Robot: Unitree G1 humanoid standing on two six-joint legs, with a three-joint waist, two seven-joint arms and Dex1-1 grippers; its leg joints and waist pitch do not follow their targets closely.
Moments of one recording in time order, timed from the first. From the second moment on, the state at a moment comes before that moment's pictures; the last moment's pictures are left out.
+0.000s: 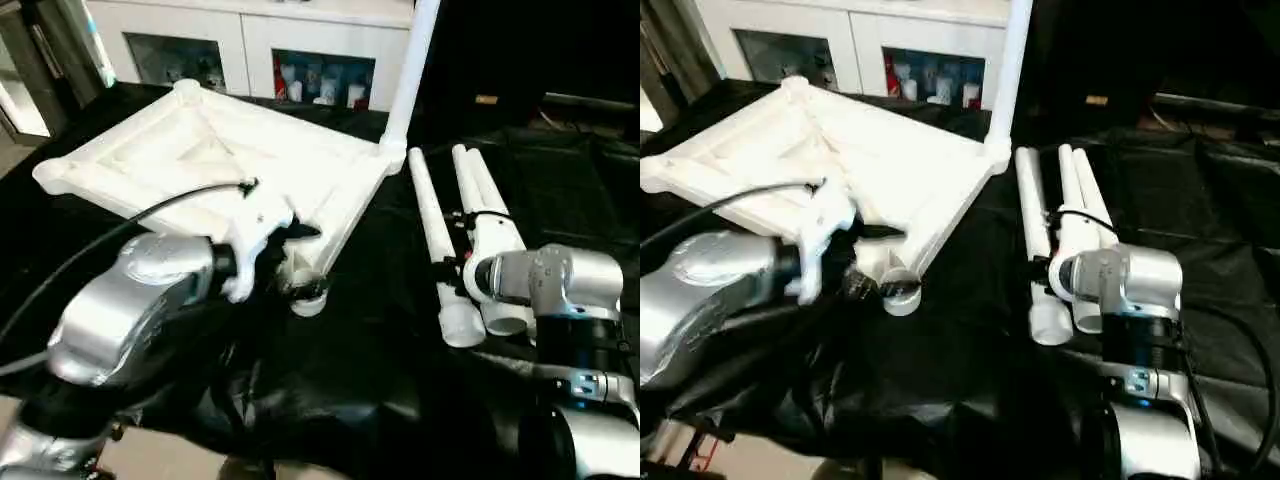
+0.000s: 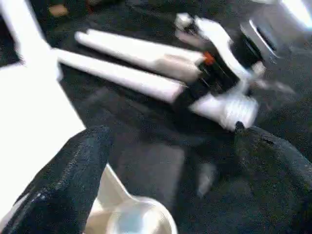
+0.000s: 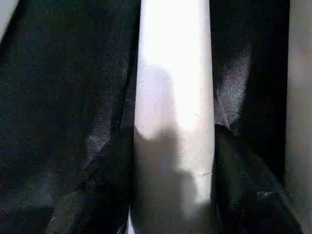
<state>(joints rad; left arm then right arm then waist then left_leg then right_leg) -0.50 0.46 -0.15 -0.25 -0.35 0.76 -0.79 -0.66 -0.18 -0.34 0.24 0.20 1.35 0.11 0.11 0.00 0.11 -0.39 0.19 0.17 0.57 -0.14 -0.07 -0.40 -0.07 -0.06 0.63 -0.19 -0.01</state>
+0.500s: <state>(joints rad) -0.70 0.18 0.01 -0.03 -0.43 0.78 -0.55 -0.70 -0.10 -0.58 -0.06 0.48 0.95 0.32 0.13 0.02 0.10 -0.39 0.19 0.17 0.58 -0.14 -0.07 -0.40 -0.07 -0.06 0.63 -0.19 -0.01</state>
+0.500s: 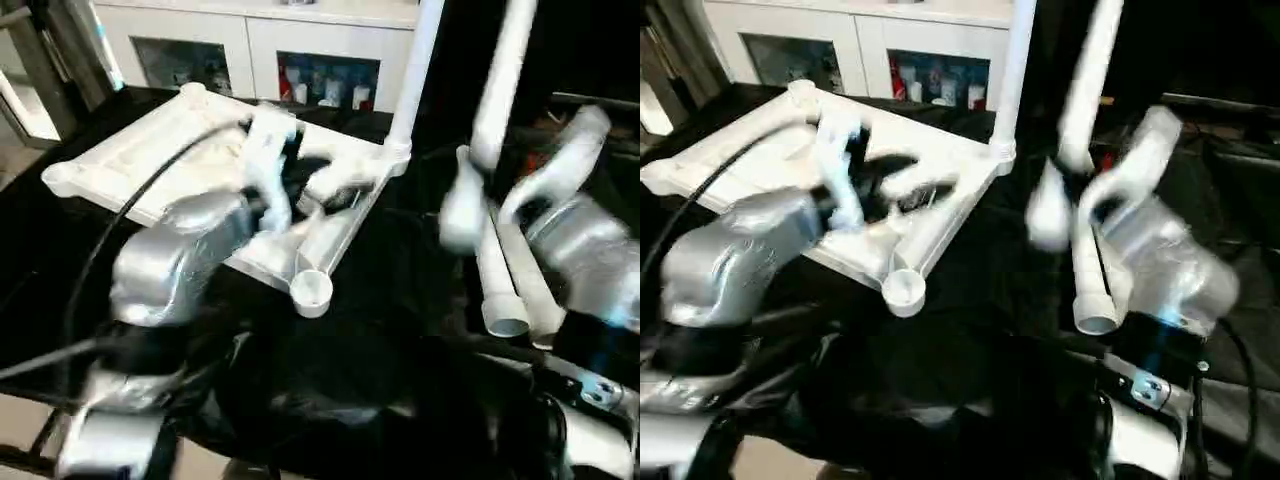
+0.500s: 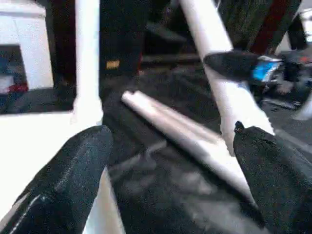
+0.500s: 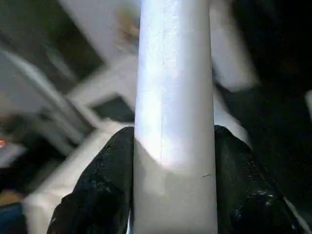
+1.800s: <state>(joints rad) -0.87 -0.05 0.26 0.13 -0.75 0.96 -0.27 -0.50 -0.18 -0.19 -0.25 0.63 0.95 0.59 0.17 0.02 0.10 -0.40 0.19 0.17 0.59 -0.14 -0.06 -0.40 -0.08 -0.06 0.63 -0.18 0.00</state>
